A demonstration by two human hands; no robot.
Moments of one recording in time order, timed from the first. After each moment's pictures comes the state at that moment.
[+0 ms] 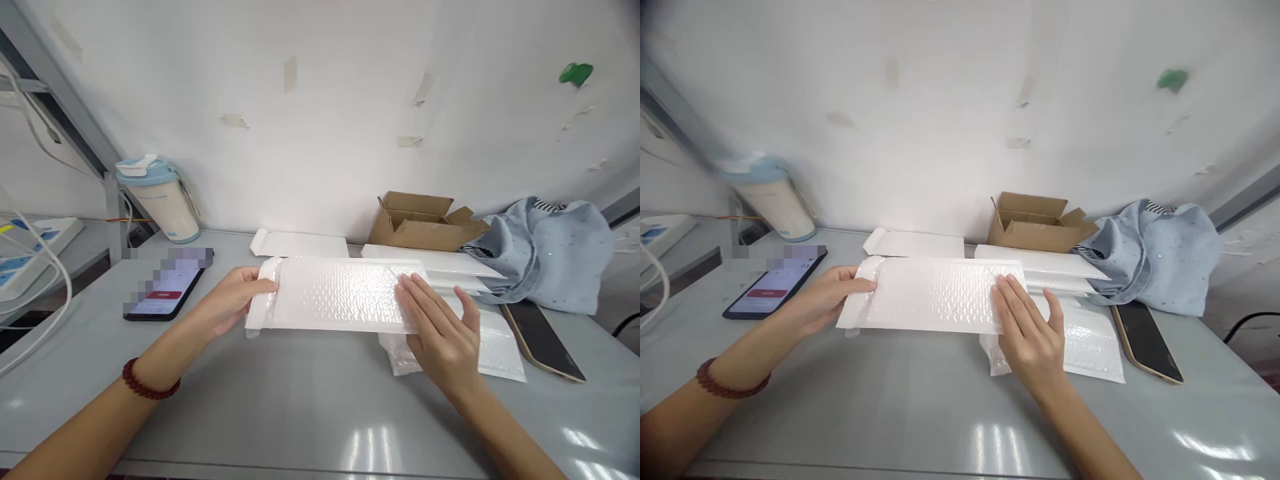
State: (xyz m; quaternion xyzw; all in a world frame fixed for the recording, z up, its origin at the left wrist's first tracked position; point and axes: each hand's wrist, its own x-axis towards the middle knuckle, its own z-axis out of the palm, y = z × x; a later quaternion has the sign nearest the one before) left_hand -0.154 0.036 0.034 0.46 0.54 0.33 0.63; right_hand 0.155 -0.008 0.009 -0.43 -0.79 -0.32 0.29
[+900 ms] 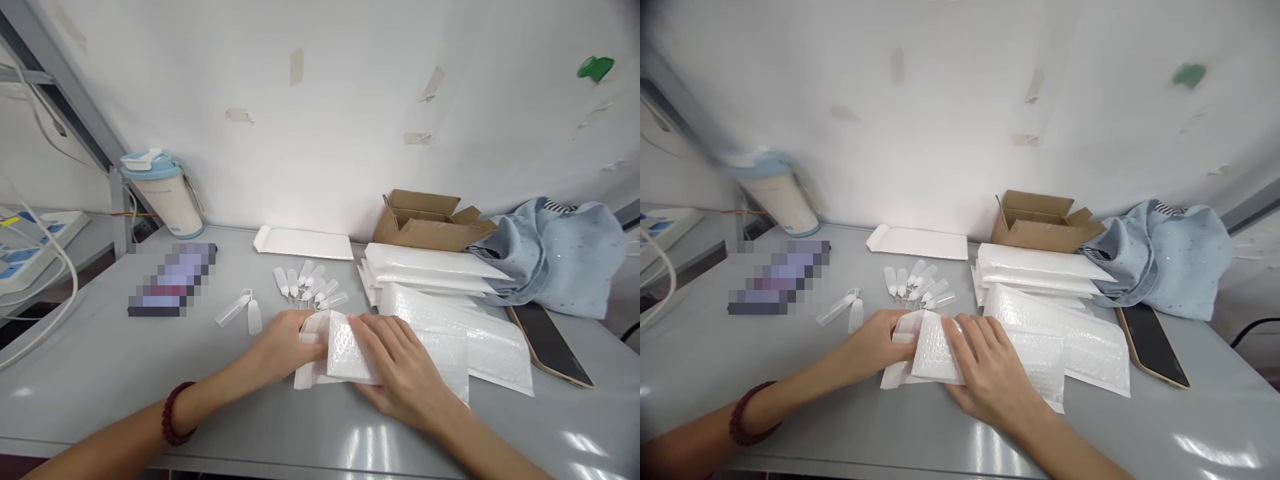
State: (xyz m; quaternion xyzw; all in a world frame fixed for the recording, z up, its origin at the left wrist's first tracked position) left_hand -0.092 -0.005 0.006 0.66 0.50 0.23 0.51; right_hand 0.116 -0.031 0.002 -0.35 -0.91 -0.12 0.21
